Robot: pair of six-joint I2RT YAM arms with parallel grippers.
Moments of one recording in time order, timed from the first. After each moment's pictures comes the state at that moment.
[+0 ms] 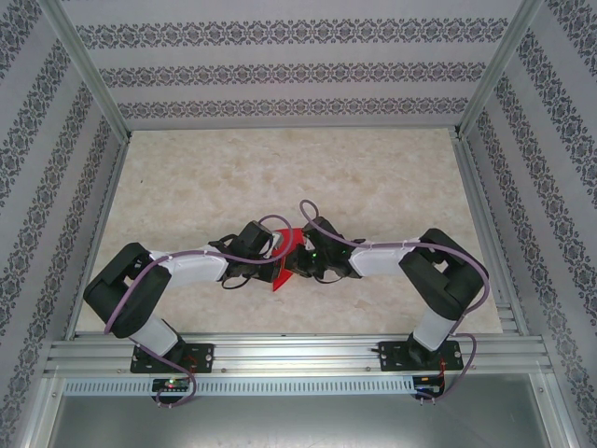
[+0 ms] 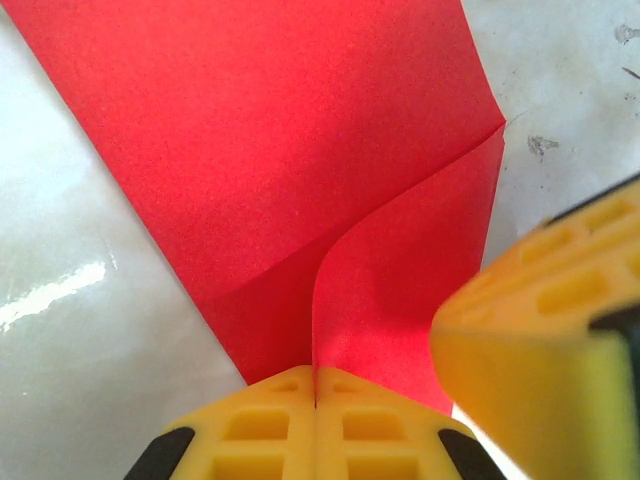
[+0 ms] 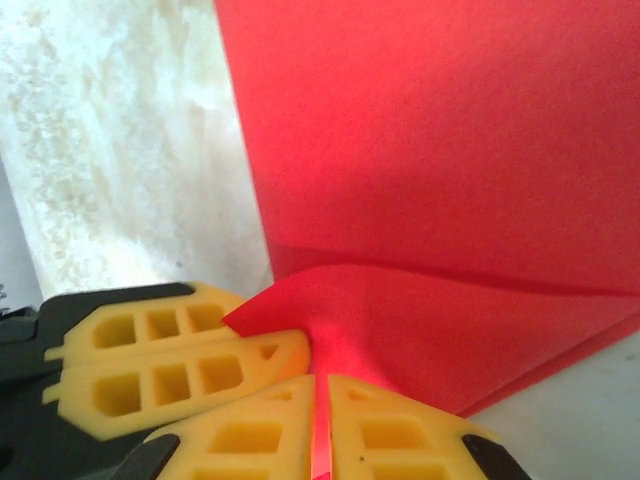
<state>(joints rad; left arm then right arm) -0.70 1.57 0.69 -0.16 0.21 -0.42 0.80 1.71 0.74 0.12 -0.39 1.04</state>
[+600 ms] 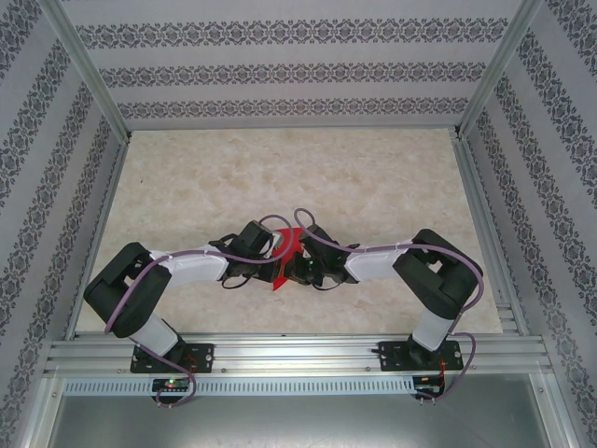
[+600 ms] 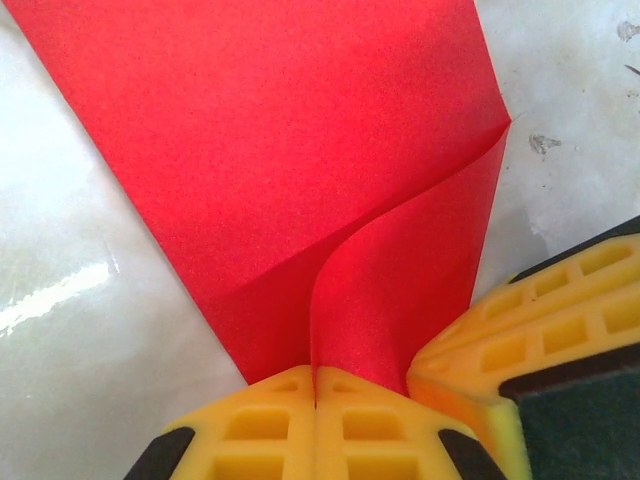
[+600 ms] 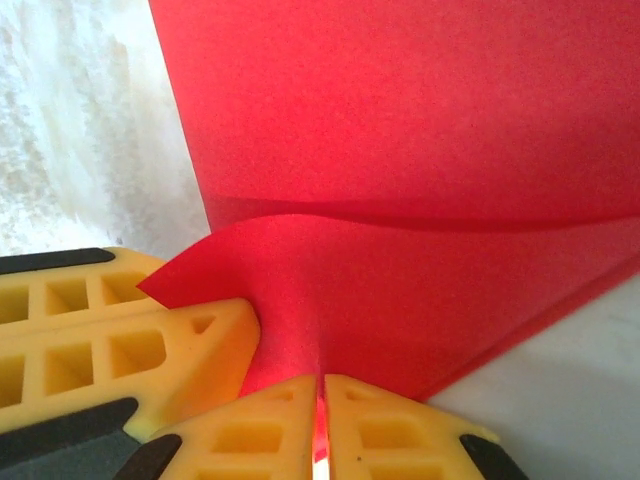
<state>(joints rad) -0.70 1.58 0.69 -0.16 0.21 -0.41 0.84 1.73 0.74 0.08 -0.34 1.06</state>
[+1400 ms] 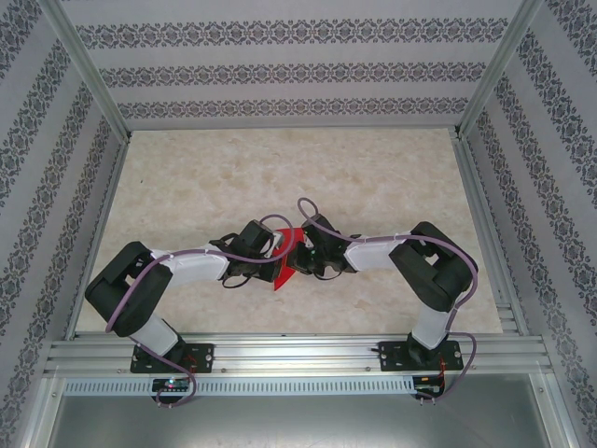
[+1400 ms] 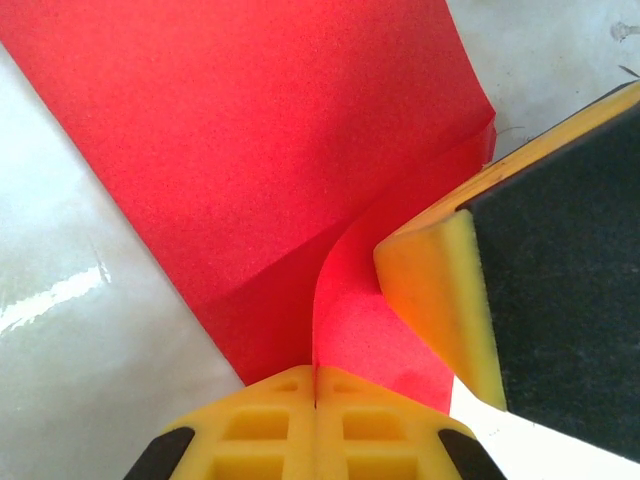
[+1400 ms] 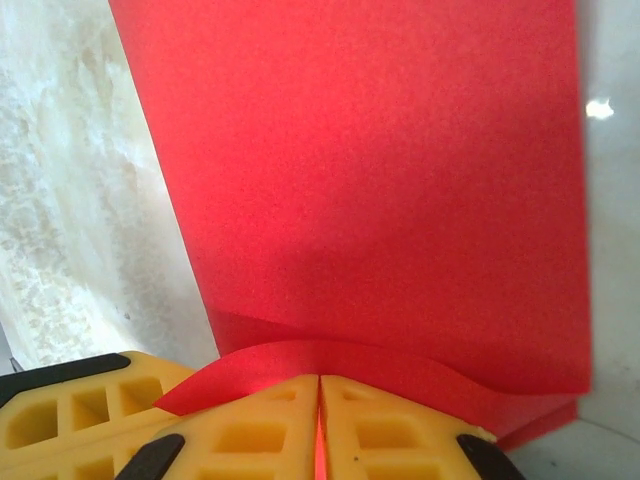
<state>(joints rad) -0.70 1.58 0.70 -0.17 0.22 -0.40 0.77 1.79 0.80 0.06 -0.36 1.00</state>
